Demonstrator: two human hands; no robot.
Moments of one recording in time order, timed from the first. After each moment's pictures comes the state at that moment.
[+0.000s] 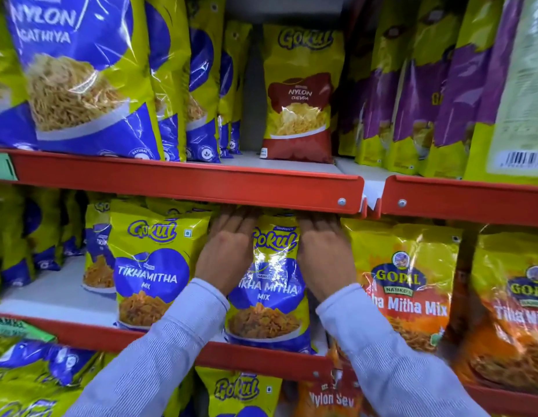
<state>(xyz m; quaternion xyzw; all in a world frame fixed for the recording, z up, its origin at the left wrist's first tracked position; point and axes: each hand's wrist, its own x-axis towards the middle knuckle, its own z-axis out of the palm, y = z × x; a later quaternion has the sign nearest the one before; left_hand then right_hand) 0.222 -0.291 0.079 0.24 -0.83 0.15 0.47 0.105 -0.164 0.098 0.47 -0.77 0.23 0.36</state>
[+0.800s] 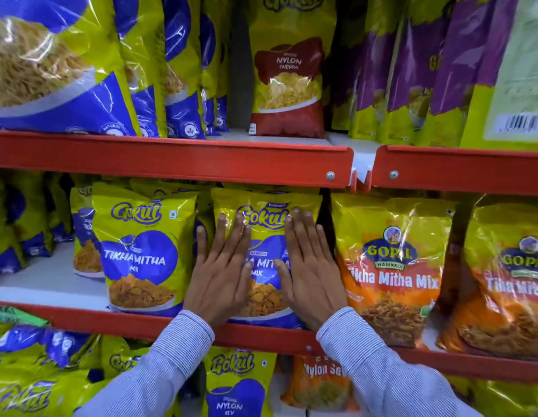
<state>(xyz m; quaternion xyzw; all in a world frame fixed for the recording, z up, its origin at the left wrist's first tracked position) 0.231 -0.289 -0.010 0.23 -0.88 0.16 0.37 0.087 -0.161 0.010 0.56 -0.73 0.23 0.31</state>
